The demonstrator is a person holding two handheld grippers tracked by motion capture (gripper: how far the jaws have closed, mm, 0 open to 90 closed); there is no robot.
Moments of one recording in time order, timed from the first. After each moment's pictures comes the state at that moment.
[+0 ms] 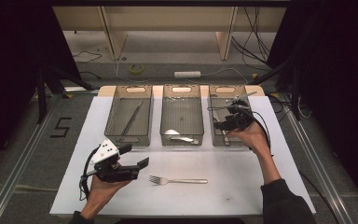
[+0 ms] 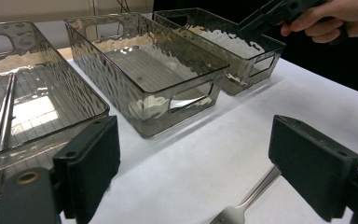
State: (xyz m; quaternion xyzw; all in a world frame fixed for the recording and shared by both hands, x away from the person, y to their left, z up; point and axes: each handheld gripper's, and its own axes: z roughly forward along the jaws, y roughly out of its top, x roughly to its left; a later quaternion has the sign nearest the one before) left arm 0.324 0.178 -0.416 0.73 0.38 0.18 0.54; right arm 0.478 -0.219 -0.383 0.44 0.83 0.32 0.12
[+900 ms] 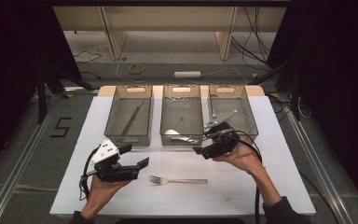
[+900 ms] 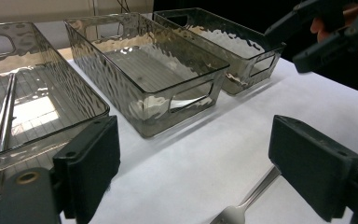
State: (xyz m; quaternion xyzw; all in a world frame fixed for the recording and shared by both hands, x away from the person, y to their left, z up) left arm 0.324 0.178 -0.416 0.73 0.38 0.18 0.54; right arm 0.398 -0.155 -0.371 0.27 0.90 0.34 0.10
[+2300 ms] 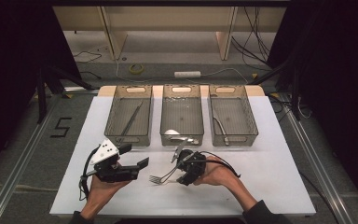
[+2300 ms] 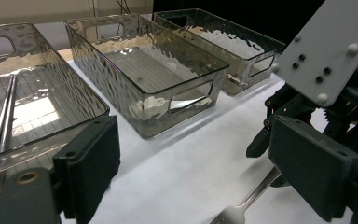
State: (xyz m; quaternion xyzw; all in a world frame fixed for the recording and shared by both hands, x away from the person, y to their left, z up) left arm 0.324 0.178 -0.415 0.73 0.38 0.18 0.54; right arm 0.380 -0.080 -0.448 0.16 0.97 0.17 0.02
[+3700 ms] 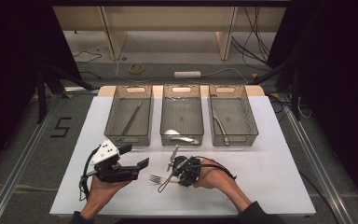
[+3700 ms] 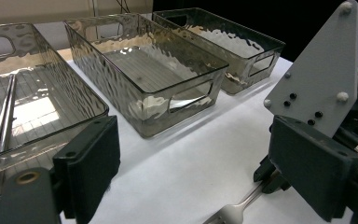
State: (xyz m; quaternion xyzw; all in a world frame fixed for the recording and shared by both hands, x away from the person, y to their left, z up) left arm 0.323 0.177 -0.415 0.73 0.38 0.18 0.54; right arm 0.372 -0.066 -0.459 0.12 0.99 0.11 0.02
